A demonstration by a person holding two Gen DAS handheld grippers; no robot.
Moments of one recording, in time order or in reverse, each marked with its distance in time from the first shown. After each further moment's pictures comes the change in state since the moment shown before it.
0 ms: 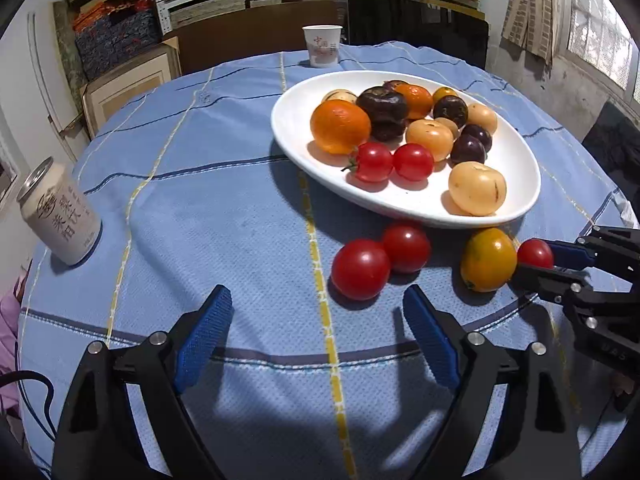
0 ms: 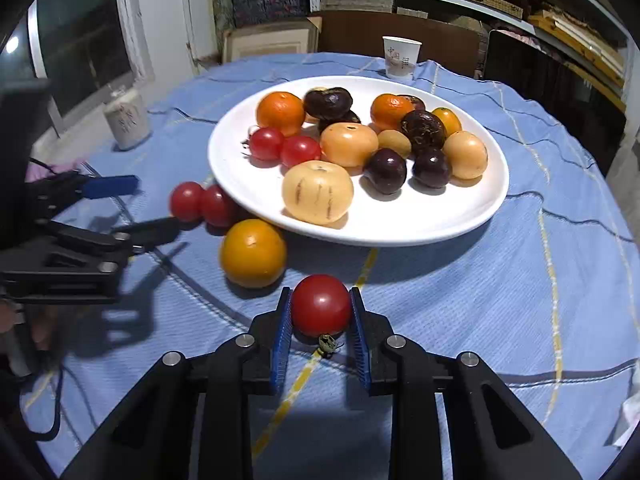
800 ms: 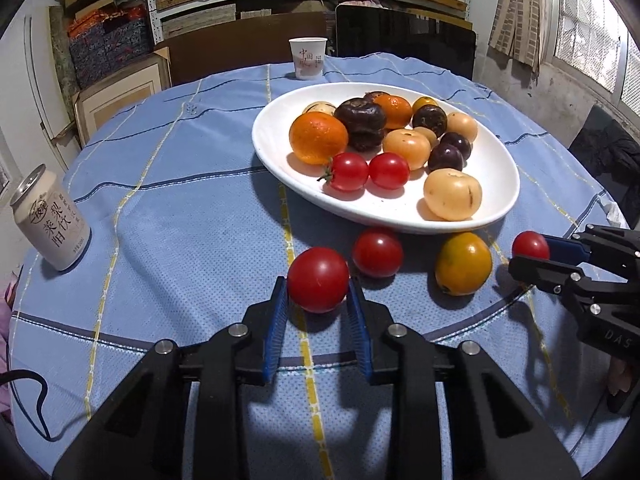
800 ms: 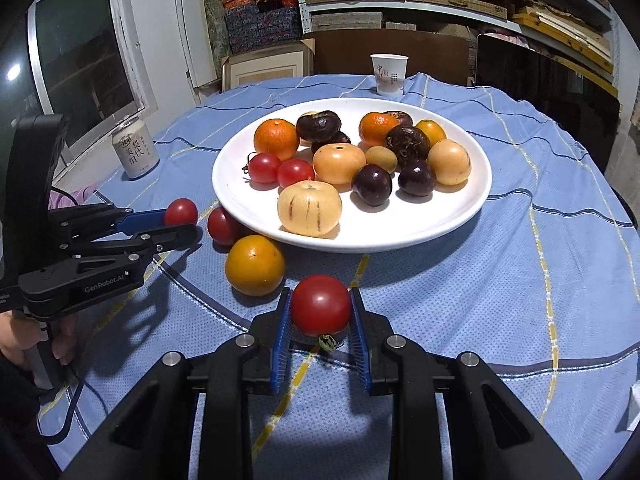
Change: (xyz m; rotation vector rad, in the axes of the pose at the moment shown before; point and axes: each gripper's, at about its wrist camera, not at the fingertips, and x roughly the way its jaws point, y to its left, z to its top) left arm -0.006 -0.007 -0.003 -0.001 -0.044 -0.036; right arm -0.015 -0.007 -0.004 0.047 -0.067 0.003
